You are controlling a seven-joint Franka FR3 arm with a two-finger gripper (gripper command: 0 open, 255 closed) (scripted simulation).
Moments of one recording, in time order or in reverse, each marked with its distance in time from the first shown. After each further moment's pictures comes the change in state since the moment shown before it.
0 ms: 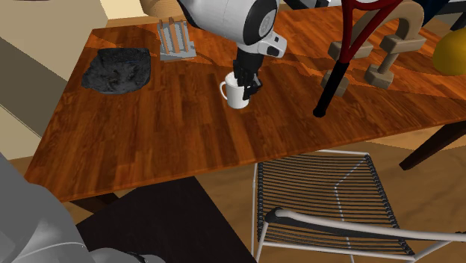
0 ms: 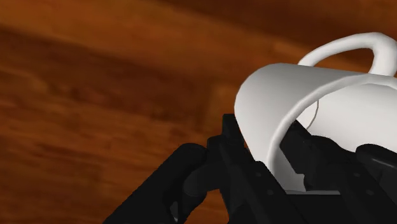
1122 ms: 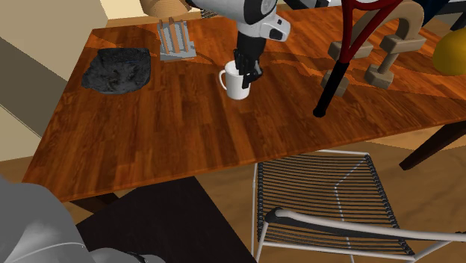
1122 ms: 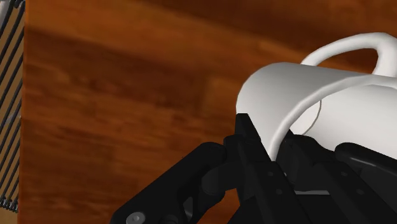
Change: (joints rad) arm -0.006 -0.060 0.004 0.038 0.017 -0.095 -0.005
